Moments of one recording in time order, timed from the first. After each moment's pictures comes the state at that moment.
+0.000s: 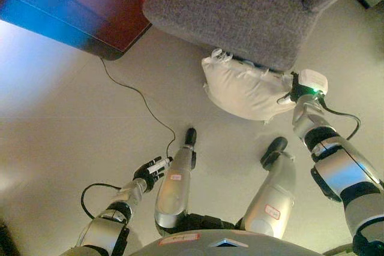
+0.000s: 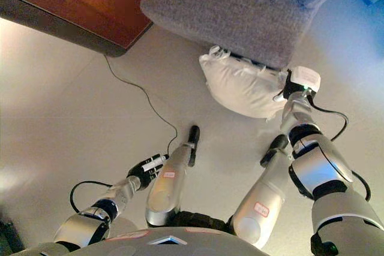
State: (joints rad) left arm -0.23 0.22 -0.20 1.20 -0.63 0.02 -0.13; right arm -0.86 -0.55 0.66 1.19 -0.33 0.26 -0.31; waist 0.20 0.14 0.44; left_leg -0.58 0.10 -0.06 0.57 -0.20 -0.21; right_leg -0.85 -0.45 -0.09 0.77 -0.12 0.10
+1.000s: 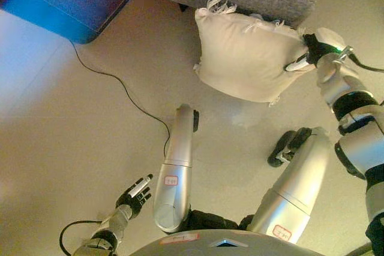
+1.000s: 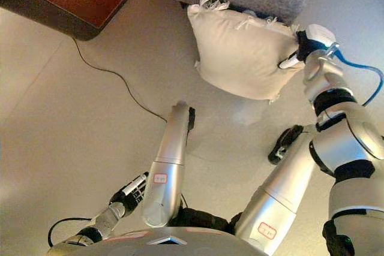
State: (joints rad) left arm -0.01 0.28 -0.06 1.16 -0.84 0.00 -0.16; right arm -1.10 -0.74 0.78 1.18 -0.10 0.10 -0.03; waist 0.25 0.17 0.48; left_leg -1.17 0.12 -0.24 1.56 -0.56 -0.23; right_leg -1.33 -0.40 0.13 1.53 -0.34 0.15
